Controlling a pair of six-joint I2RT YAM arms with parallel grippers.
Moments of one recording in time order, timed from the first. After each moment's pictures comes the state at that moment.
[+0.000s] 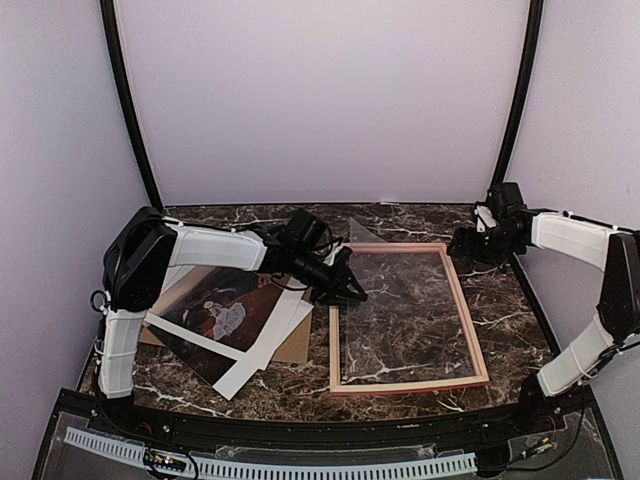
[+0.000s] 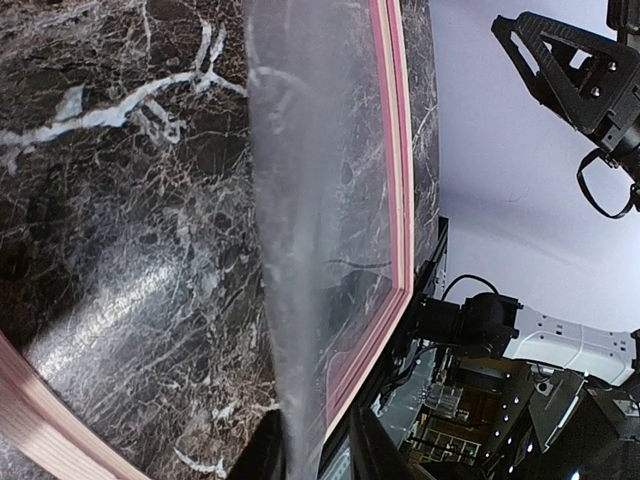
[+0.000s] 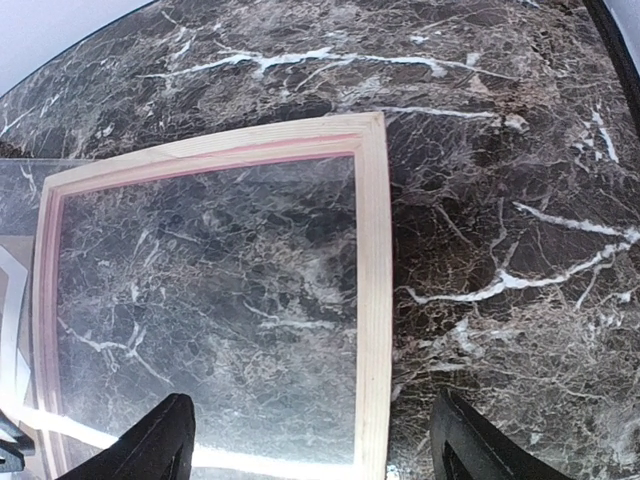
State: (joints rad) left arm -0.81 2.16 1.56 -0.20 0.74 -0.89; right arm 0.13 1.49 1.03 -0.47 -0.16 0.24
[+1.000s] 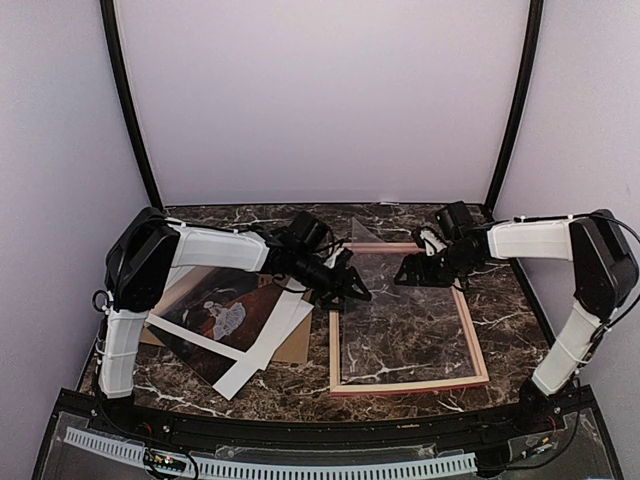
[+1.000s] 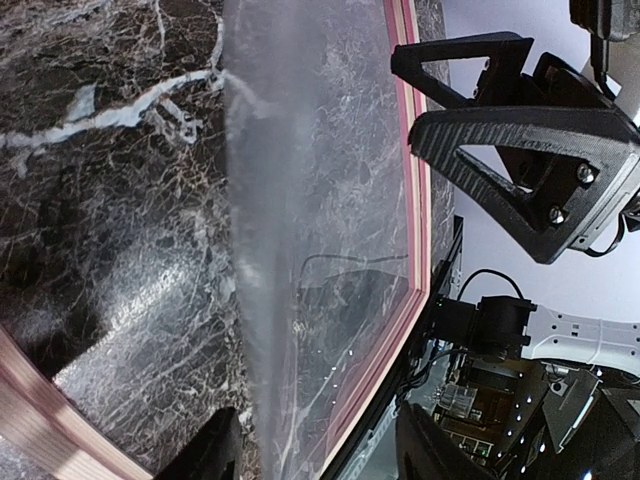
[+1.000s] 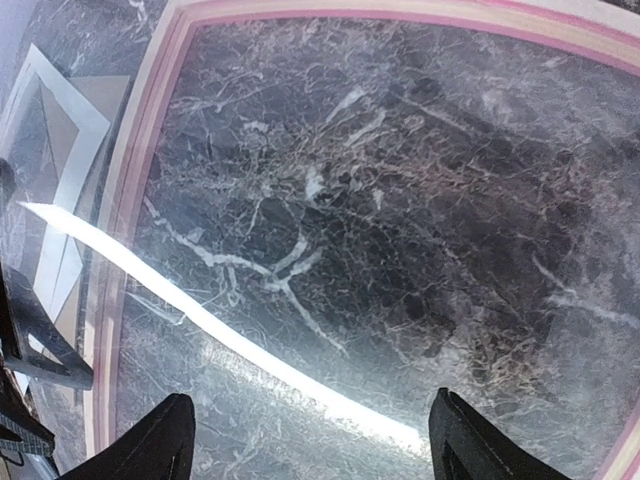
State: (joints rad) left arm -0.81 2.18 1.57 -0.23 0.72 -0.85; right arm 0.39 1.67 1.02 -0.37 -0.34 0.26
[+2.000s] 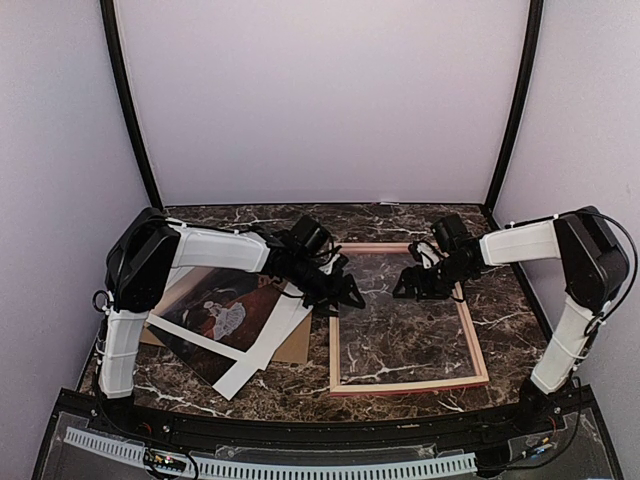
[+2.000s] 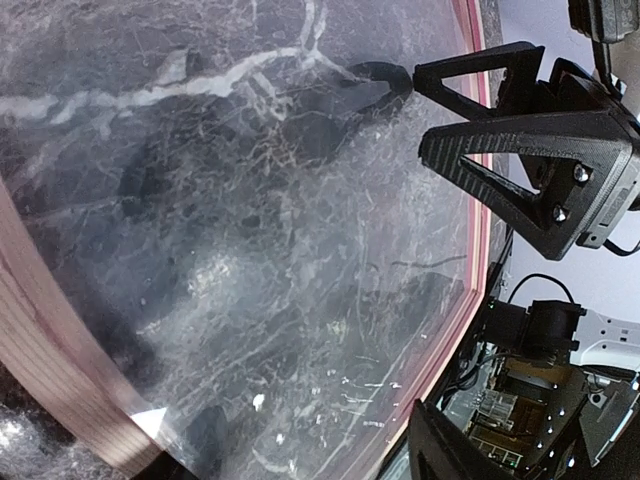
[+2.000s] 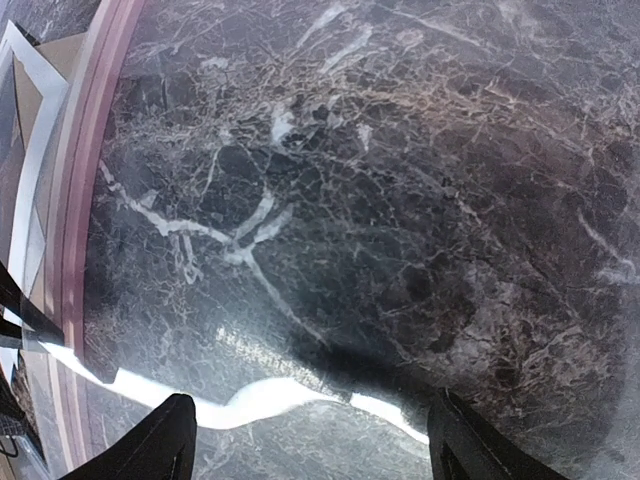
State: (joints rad) left arm -0.82 2.18 1.57 -0.34 0.63 -0.77; right arm 0.40 1.75 0.98 -0.33 -0.36 0.26
